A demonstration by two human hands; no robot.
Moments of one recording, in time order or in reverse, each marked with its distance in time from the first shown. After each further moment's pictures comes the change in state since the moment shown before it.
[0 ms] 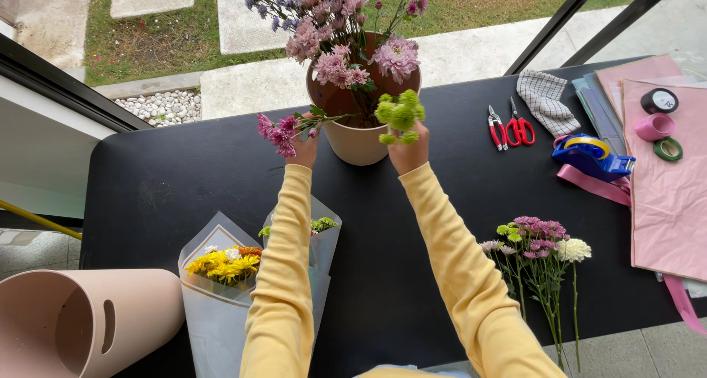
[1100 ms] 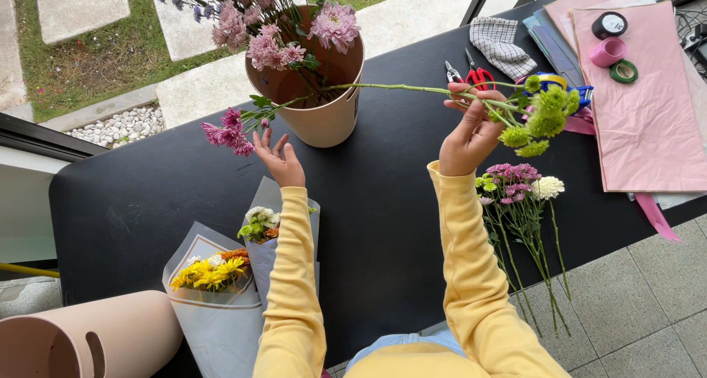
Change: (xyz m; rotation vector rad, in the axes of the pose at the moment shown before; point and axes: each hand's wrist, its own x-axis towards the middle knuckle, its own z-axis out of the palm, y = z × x) left_hand -0.089 0.036 0.010 -0.385 0.110 0.011; right_hand 0.030 -0.145 -0.172 0.125 0.488 -0.019
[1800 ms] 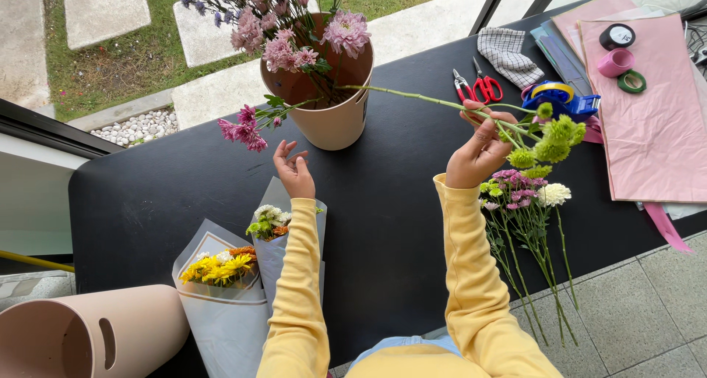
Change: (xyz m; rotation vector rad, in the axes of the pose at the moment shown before) left_hand -0.024 0.035 -0.009 0.035 -0.067 -0.005; right_hand -0.014 -0.009 -0.012 -0.013 0.079 -0.011
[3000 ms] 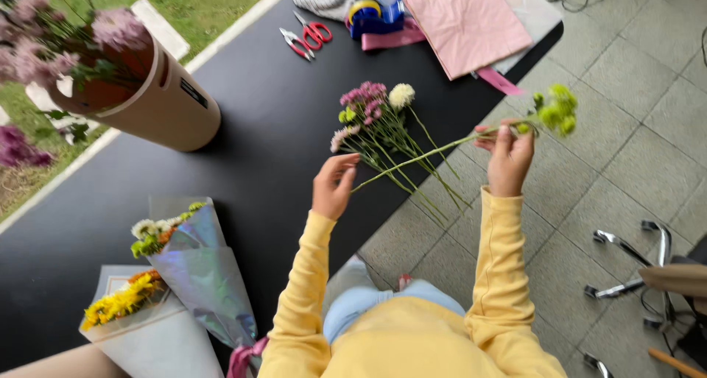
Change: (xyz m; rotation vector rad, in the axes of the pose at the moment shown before) left_hand -0.299 0.159 0.141 -0.040 -0.957 0.036; right_hand -0.062 -0.081 -0.442 -0.301 0.160 0.557
